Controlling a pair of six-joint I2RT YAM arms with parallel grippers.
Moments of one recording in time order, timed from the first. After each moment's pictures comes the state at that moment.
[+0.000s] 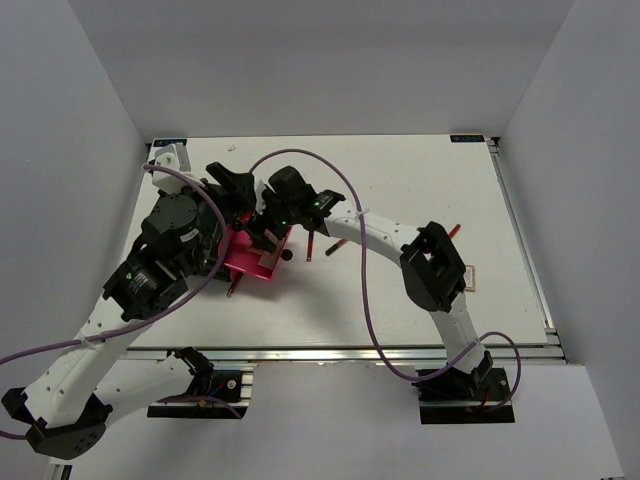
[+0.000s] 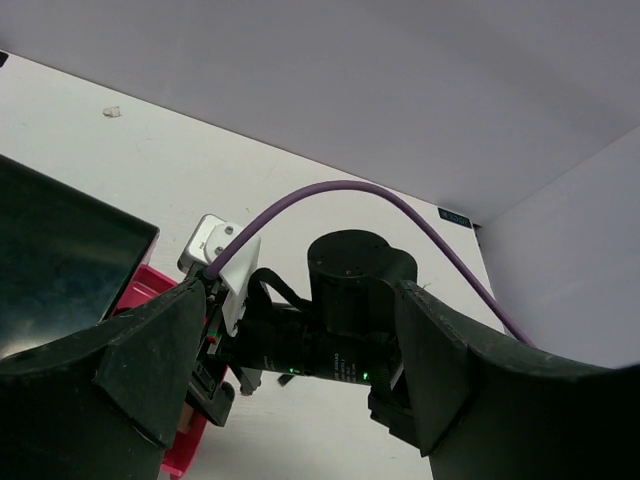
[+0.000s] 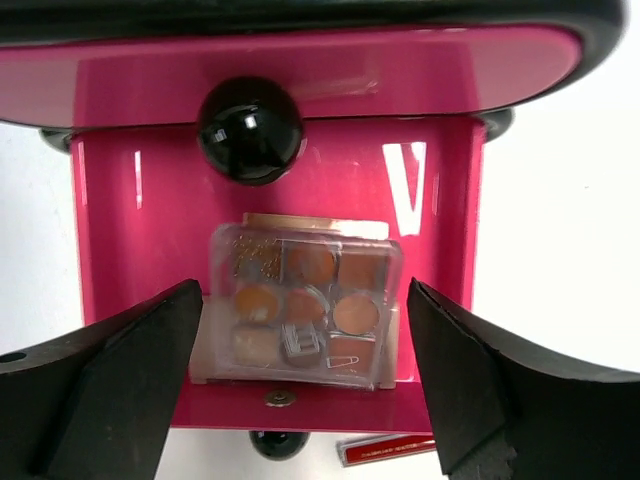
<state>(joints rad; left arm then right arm) -0.73 0.89 1.25 -0.43 -0.64 -0.55 0.91 2.14 1.84 -0.35 -0.34 -0.25</state>
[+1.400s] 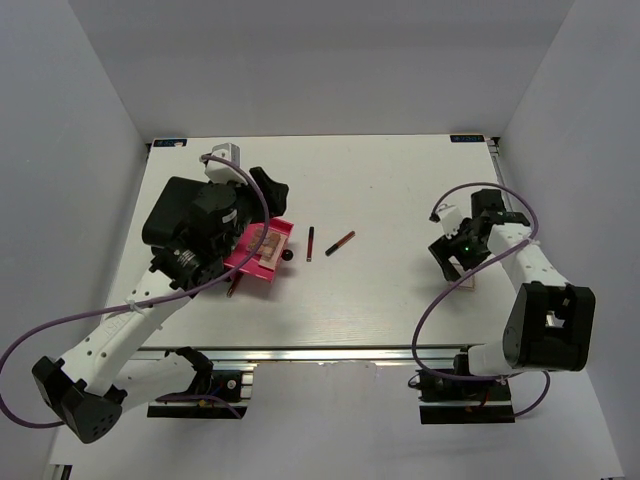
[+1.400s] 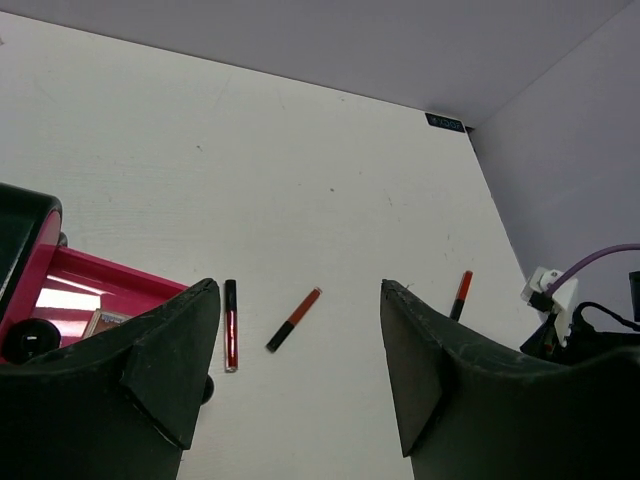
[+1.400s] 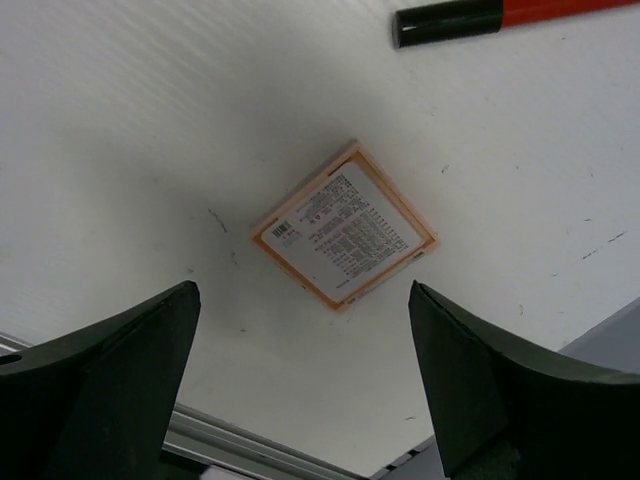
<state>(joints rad) -0.64 1.04 1.09 -0.23 -0.34 -0.52 -0.02 1.40 0.97 -0.81 -0.16 -0.67</state>
